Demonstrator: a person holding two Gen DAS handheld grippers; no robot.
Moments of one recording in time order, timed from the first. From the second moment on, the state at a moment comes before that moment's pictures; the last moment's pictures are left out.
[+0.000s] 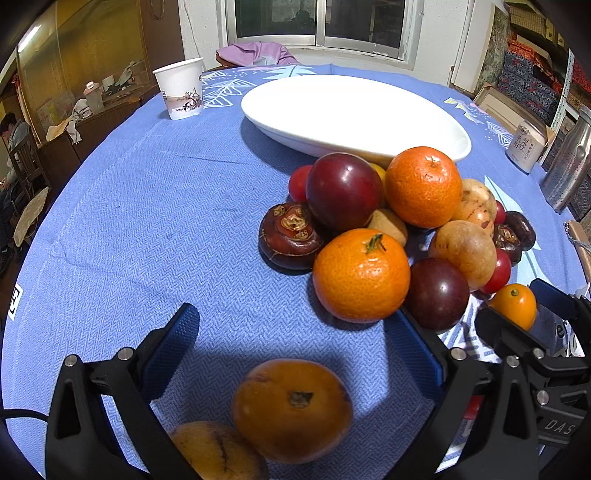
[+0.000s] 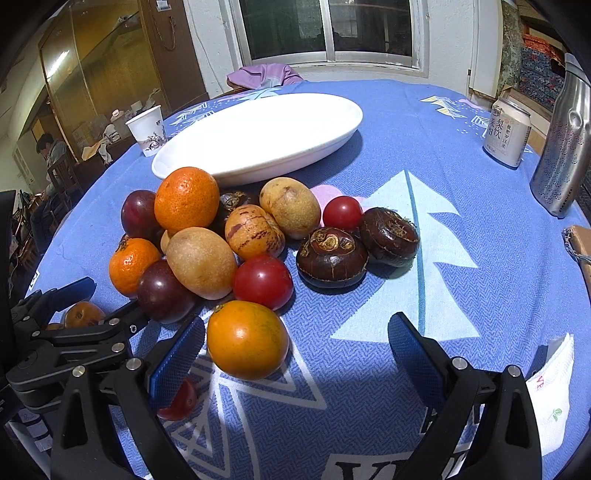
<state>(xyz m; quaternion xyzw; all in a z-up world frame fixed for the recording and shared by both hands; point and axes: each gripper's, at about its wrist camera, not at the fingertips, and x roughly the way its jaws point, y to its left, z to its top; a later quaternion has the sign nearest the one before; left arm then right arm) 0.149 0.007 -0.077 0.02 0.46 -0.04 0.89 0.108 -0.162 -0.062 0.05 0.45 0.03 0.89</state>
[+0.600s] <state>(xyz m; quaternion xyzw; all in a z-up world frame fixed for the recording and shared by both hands) 0.148 0.006 -0.077 0.02 0.46 -0.05 0.88 0.109 -0.162 -0.062 0.04 0.45 0.03 0.89</state>
